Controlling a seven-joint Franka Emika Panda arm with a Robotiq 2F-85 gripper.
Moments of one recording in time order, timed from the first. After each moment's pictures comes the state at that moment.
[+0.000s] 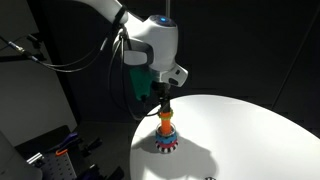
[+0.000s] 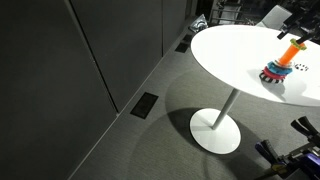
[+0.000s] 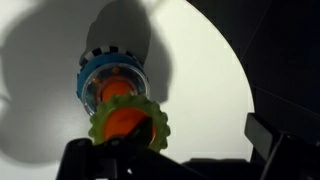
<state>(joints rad) -0.19 0.09 -0.17 -2.32 0.50 2.43 -0.25</state>
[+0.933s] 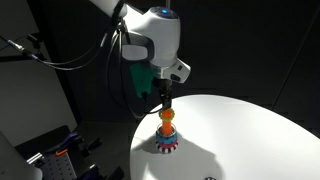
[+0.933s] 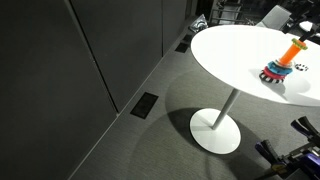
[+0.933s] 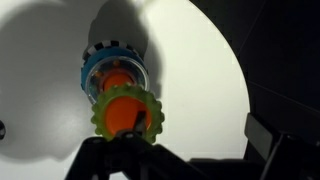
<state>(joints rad) -0.21 0.06 -0.17 -2.32 0.50 2.40 -0.26</state>
